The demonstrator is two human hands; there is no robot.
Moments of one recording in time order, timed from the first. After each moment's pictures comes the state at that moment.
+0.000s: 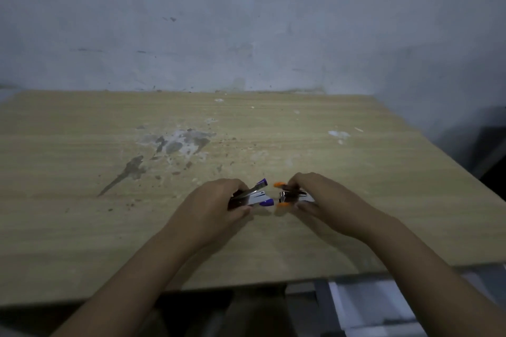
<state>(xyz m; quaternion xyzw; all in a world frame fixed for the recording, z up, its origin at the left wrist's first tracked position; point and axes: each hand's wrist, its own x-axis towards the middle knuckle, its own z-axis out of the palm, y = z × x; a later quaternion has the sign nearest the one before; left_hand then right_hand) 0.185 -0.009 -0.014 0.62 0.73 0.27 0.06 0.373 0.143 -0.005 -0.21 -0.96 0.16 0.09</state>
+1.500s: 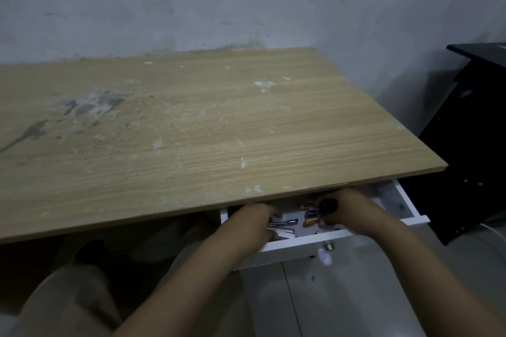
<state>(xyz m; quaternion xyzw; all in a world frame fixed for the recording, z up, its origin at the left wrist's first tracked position) 0.419 0.061 -0.106 0.63 0.71 0.14 0.28 0.599 0.186 -0.100 -0.44 -0.85 0.29 -0.01</state>
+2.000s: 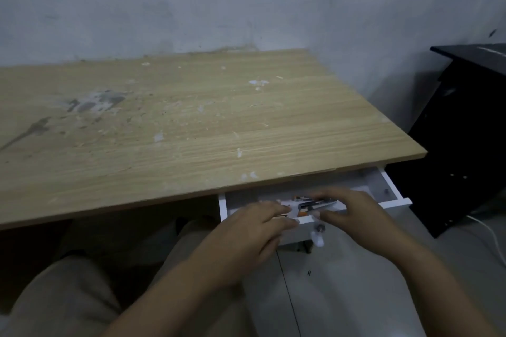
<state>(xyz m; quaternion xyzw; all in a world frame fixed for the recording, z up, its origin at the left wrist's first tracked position) 0.436 -0.005 -0.078 0.80 0.56 0.21 0.04 0.630 0.120 -0.067 -0.39 -0.84 0.34 0.16</state>
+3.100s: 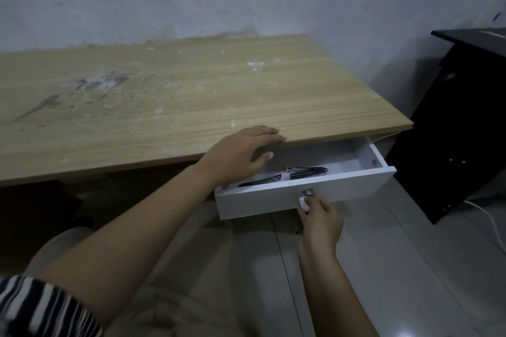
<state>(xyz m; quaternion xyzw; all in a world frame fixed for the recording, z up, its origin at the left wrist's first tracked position) 0.410 0.058 -0.073 0.77 0.60 0.21 0.01 0.589 0.051 -0.145 -0.57 -0.23 0.60 0.51</state>
